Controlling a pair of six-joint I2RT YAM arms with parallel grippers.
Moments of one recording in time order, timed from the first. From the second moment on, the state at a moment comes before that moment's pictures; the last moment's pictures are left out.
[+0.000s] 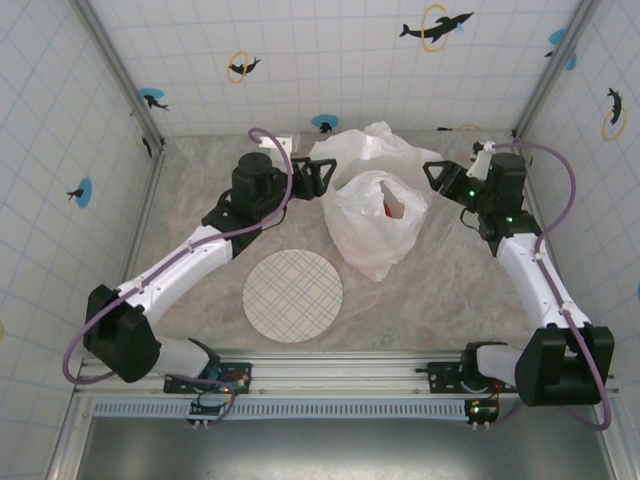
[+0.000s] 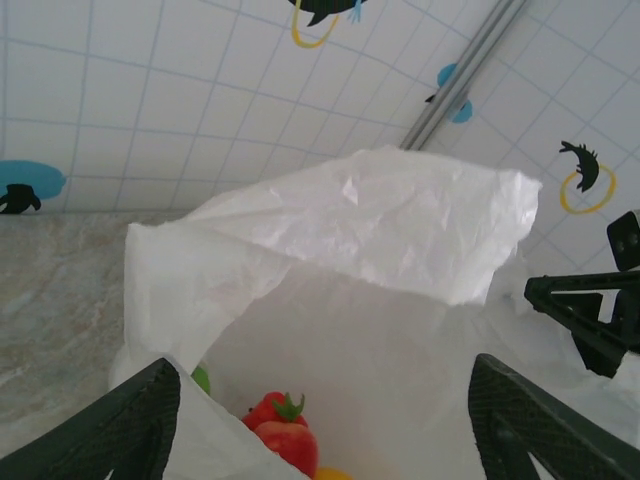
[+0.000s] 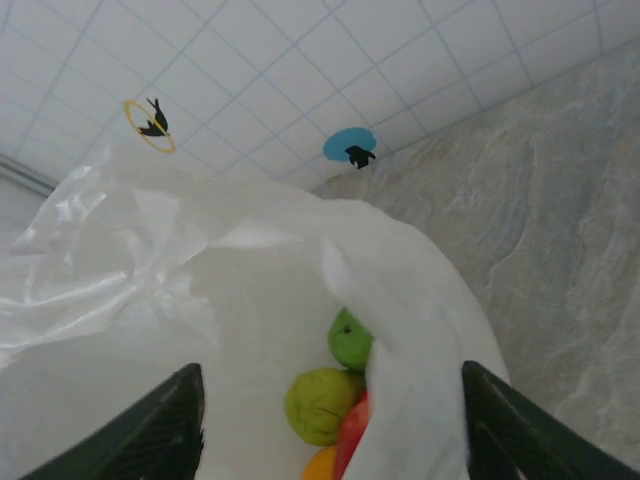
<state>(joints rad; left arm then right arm) -0.61 1.37 1.11 0.08 0.17 -0.44 0.06 1.21 0.95 -0.12 -0.46 0.58</state>
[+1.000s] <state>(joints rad) -0.46 0.98 0.43 0.21 -0.56 -0.33 0.00 0.99 0.67 -0.12 0.03 0.35</state>
